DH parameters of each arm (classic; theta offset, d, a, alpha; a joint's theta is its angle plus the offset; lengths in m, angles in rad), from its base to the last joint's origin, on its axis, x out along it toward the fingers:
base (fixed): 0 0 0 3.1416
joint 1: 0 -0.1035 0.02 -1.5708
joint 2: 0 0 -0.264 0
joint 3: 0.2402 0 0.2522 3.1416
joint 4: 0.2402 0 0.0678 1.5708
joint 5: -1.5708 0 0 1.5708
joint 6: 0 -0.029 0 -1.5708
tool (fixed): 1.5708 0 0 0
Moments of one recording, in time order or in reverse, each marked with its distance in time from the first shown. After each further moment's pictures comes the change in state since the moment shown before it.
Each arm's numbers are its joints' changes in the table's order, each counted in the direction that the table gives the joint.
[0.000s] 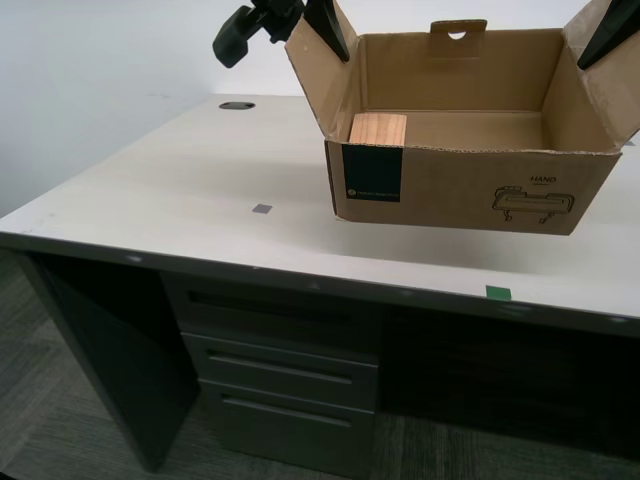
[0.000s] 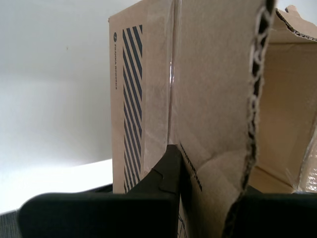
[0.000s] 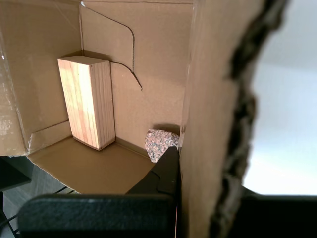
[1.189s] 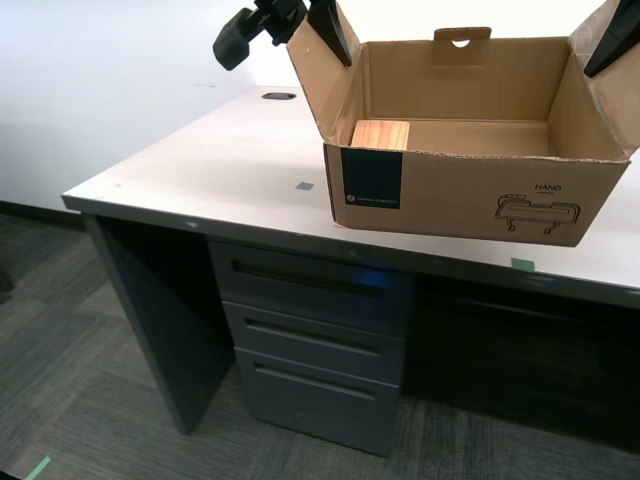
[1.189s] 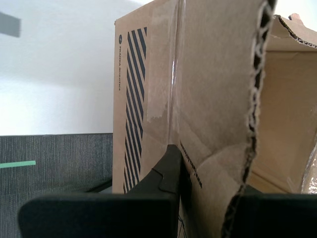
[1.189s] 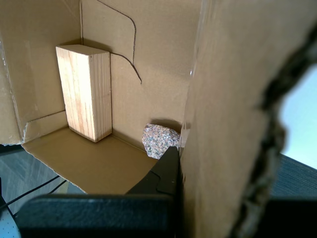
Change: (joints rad) arm 0 0.000 0.000 0.000 0.063 0.000 0.039; arm 1 0.018 0.000 0.000 0.019 0.024 0.033
